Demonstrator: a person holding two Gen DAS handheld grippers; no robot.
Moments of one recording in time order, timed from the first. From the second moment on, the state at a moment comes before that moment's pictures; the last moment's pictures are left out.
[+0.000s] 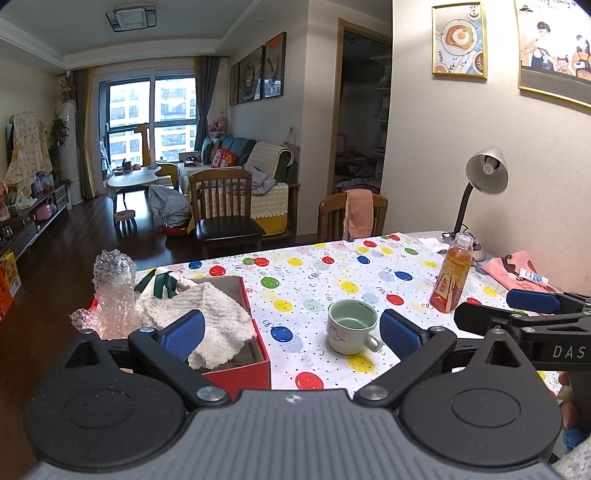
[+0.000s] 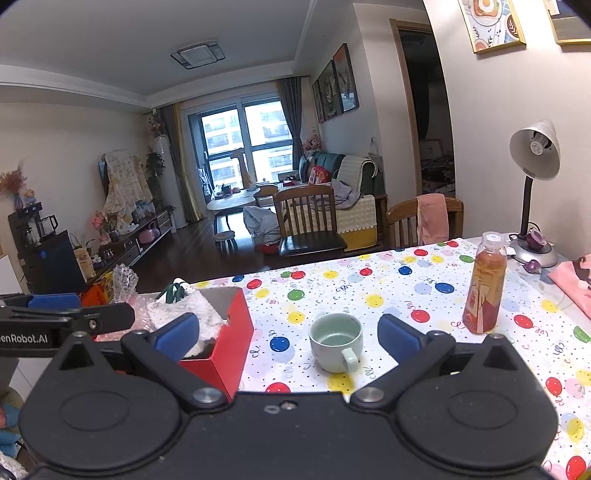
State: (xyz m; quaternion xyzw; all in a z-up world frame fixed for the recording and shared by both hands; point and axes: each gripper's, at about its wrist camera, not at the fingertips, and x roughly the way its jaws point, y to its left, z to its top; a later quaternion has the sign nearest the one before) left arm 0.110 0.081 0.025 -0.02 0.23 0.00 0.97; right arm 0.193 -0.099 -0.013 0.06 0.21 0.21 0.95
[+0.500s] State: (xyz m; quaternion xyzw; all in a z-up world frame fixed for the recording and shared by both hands) left arm 0.110 0.081 0.026 -0.02 0.23 -0.01 0.97; right arm 0.195 -0.095 -0.013 0.05 0.21 0.21 0.95
